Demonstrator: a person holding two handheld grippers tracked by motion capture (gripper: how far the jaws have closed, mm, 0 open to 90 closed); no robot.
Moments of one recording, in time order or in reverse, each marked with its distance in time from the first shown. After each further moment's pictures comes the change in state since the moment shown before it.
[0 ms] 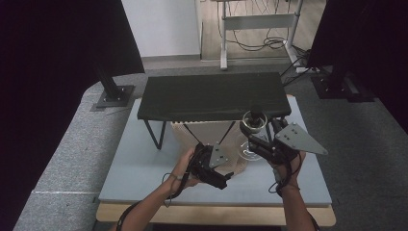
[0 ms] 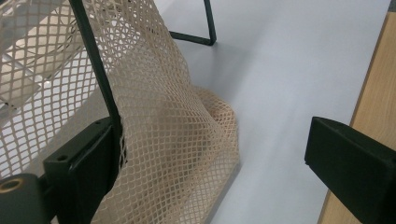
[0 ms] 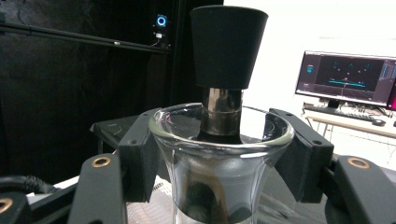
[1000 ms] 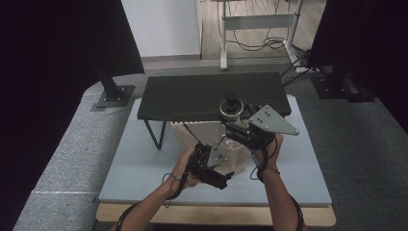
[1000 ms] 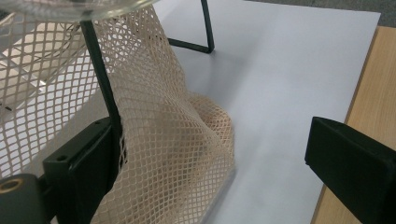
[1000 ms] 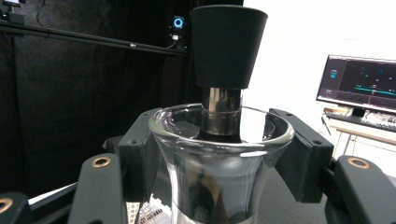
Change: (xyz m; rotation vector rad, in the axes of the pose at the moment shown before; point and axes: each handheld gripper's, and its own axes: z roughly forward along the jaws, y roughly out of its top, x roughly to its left) left arm 0.000 0.002 -0.005 -0.026 -0.006 -0.023; right arm 0.020 0.016 0.054 0.003 0.066 -0.009
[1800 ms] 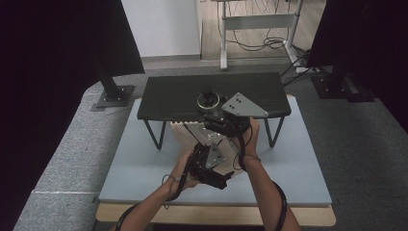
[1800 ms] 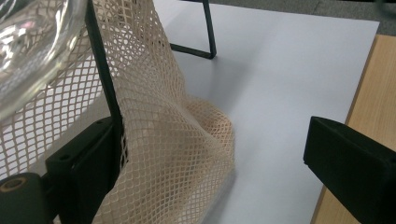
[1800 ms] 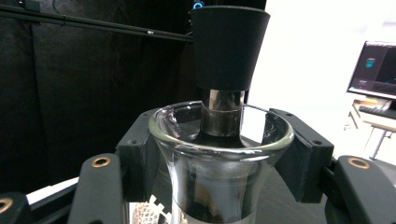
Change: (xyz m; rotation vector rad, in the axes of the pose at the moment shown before) left arm -0.002 0.002 -0.006 -0.026 0.016 -0.005; right arm 0.015 0.000 0.058 0.060 0.082 0.012
